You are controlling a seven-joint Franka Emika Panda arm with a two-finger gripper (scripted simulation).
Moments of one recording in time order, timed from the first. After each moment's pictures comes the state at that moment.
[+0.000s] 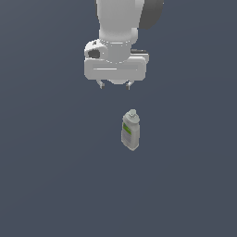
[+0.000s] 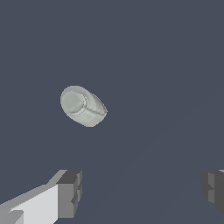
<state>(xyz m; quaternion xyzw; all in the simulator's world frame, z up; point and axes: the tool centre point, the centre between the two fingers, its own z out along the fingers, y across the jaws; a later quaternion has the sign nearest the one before) -0.071 -0.012 0.328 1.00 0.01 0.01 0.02</state>
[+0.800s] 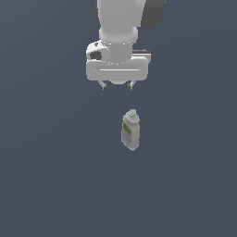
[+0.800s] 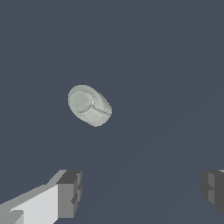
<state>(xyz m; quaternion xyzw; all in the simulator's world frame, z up) -0.069 -0.004 0.327 1.00 0.01 0.00 0.00</state>
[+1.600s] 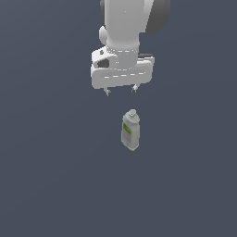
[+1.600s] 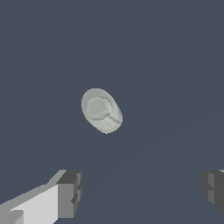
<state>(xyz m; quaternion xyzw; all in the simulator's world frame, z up) -0.054 0.011 0.317 0.99 0.10 0.00 0.00</state>
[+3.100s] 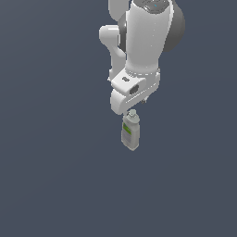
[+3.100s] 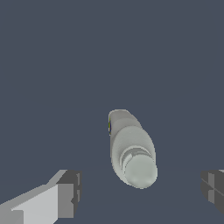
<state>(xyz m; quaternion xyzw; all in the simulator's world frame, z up) -0.013 0.062 0.279 0.93 0.36 0.00 0.00</state>
